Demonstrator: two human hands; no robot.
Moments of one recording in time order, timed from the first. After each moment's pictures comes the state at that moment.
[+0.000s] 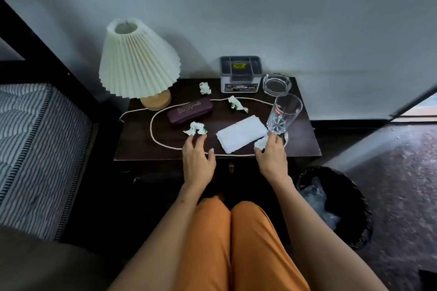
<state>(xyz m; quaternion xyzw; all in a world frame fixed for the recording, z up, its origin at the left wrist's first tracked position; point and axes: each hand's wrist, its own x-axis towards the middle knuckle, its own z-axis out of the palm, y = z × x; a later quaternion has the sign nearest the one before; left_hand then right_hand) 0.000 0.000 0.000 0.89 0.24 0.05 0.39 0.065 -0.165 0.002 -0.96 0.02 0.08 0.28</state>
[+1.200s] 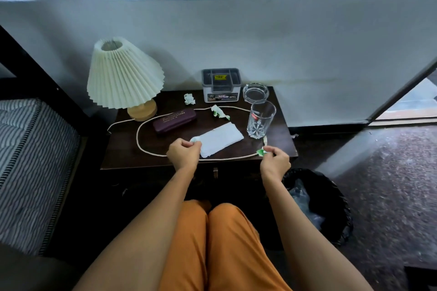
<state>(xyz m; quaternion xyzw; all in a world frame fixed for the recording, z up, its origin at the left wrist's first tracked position) 0.028 -0.020 0.037 0.72 0.44 0.12 0.53 0.052 -0.202 0.018 -0.79 0.29 -0.06 0.54</state>
